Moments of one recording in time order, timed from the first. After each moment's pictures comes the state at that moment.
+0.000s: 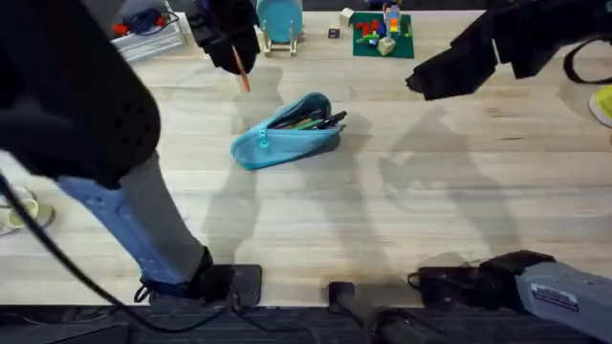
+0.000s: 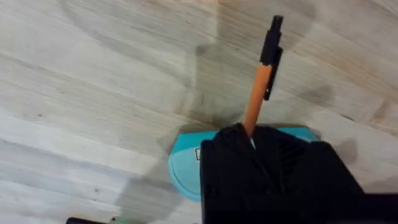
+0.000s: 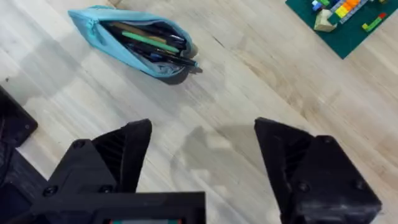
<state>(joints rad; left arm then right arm) -0.13 1.99 1.92 -1.38 0.00 -0.57 0.24 1.27 1.50 -1.20 -0.32 -0.36</state>
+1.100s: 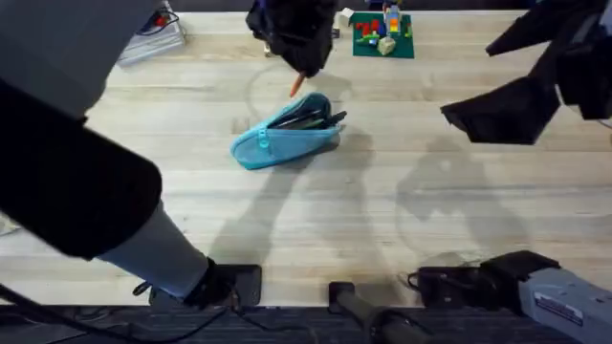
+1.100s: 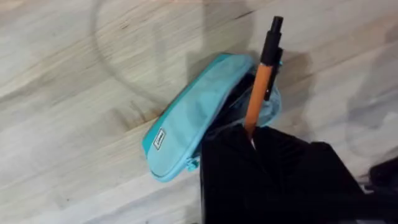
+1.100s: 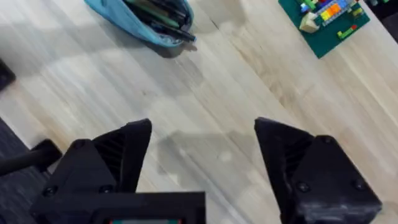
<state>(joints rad) -0.46 1.83 1.92 -1.42 0.07 -0.08 0.24 1.11 1.50 -1.34 -0.27 -0.55</state>
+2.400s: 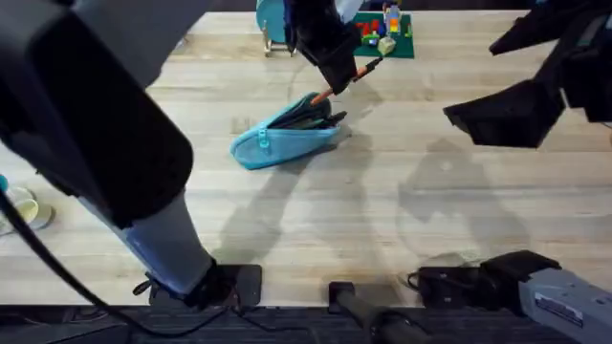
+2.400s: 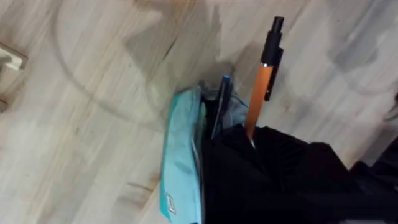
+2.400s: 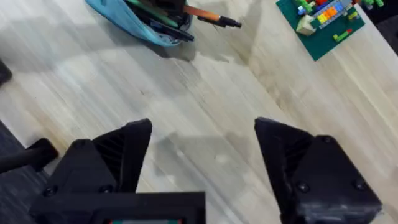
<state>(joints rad) -0.48 1.93 1.91 -1.37 0.30 0.45 0.24 1.10 1.50 -1.34 -0.26 -0.57</state>
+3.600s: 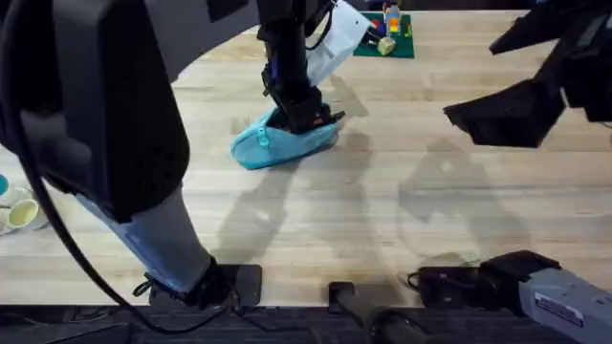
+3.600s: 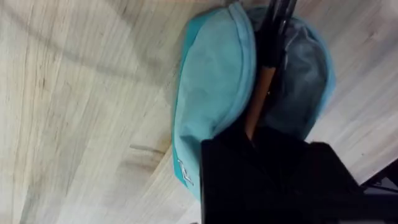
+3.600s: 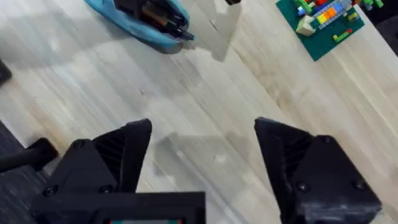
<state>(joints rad) -0.44 1.94 1.60 -1.32 0.10 0.59 0.24 1.10 1.50 -1.34 -0.26 -0.57</state>
